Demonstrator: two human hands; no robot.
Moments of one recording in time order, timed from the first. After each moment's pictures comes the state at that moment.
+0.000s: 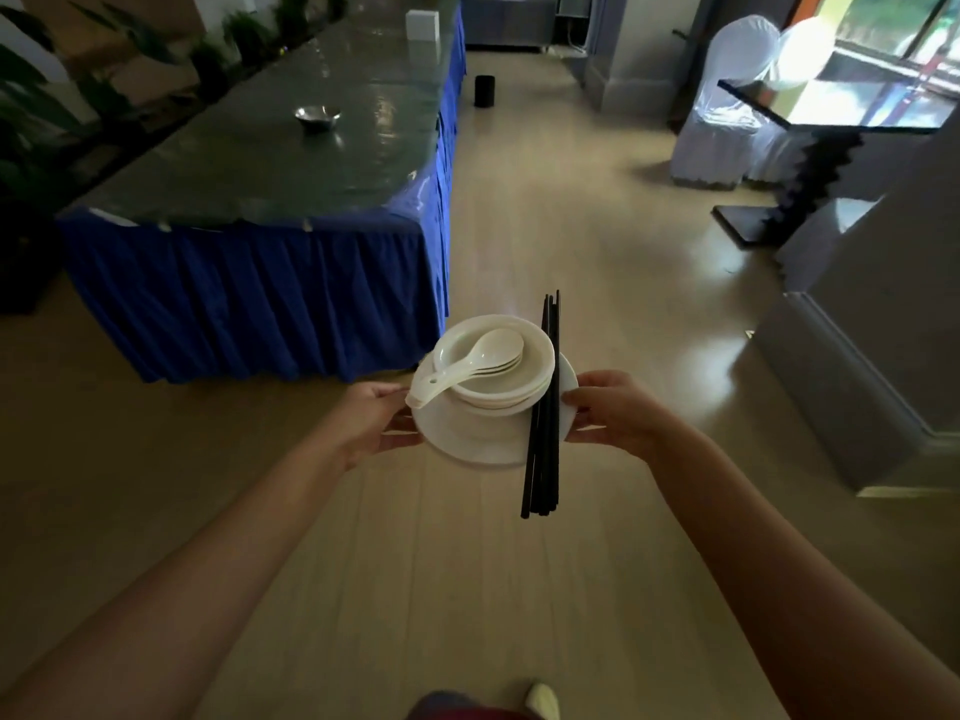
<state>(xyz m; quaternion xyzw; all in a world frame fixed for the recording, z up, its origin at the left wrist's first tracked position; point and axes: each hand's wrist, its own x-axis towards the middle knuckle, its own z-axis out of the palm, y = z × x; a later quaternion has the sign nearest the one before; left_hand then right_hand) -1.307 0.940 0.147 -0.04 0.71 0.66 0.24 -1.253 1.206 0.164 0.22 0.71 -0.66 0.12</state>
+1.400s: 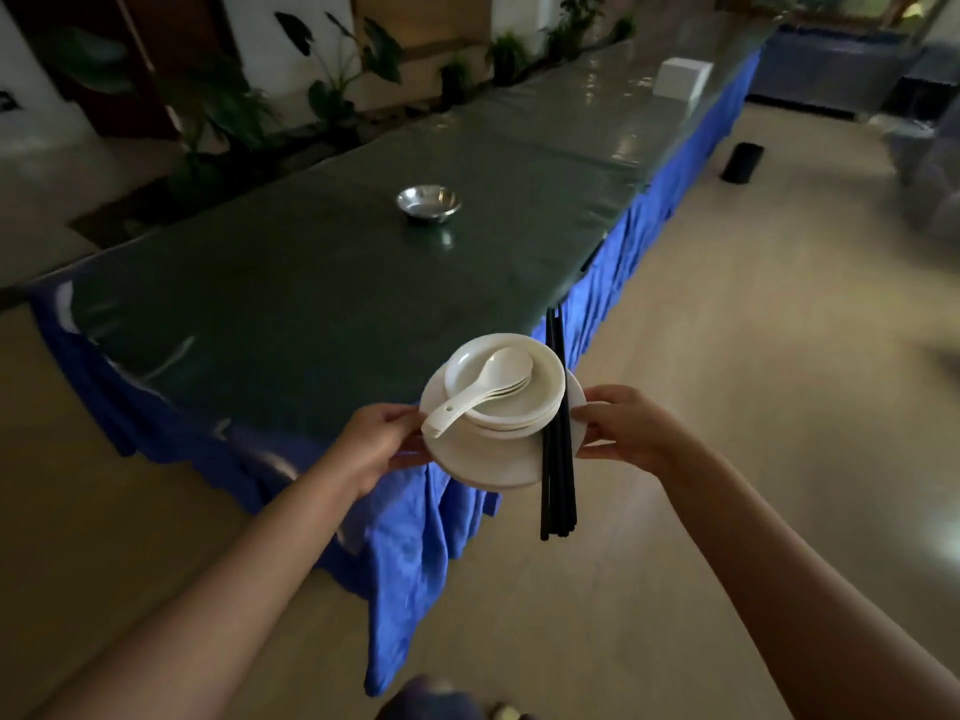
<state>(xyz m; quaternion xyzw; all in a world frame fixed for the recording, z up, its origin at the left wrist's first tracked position) -2.124 1.152 0.138 -0.27 0.64 0.72 0.03 -2.227 1.397 0.167 0.01 0.75 -0.58 0.31</state>
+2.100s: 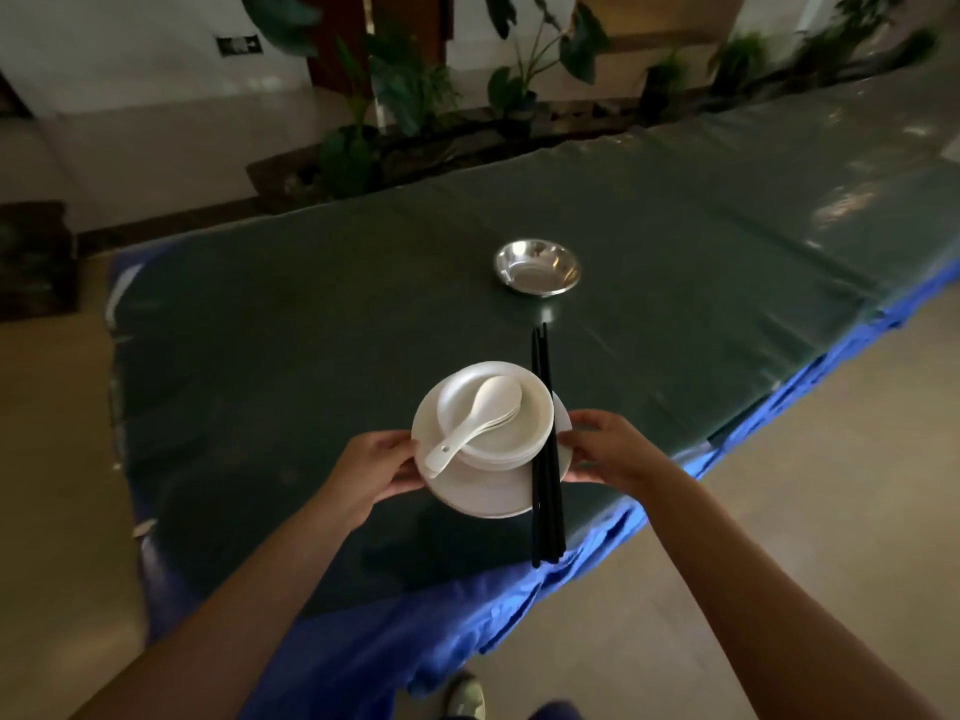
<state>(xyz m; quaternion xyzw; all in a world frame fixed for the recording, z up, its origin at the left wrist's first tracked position) -2.405 1.050 0.114 -0.43 0.54 0.72 -0.11 -2.617 1.213 0.118 -0.11 0.72 -0.50 0.47</state>
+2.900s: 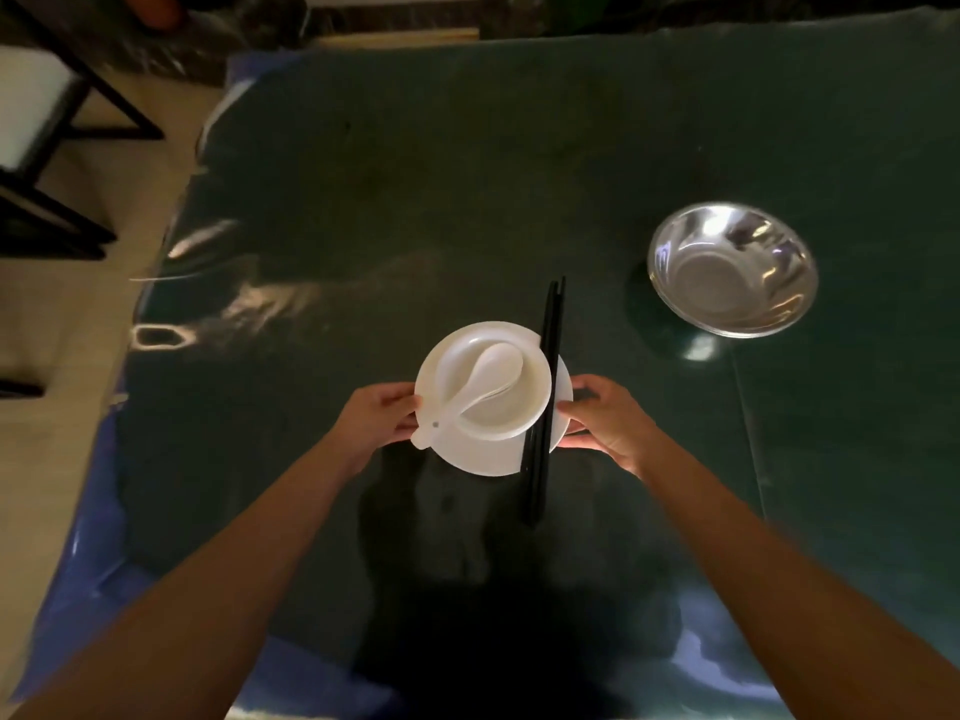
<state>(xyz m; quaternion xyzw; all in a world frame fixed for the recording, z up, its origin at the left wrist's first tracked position) -2.544 0.959 0.013 -0.65 0.44 0.59 -0.17 -2.802 1.005 -0.010 -0.24 0.66 -0.31 0.64</state>
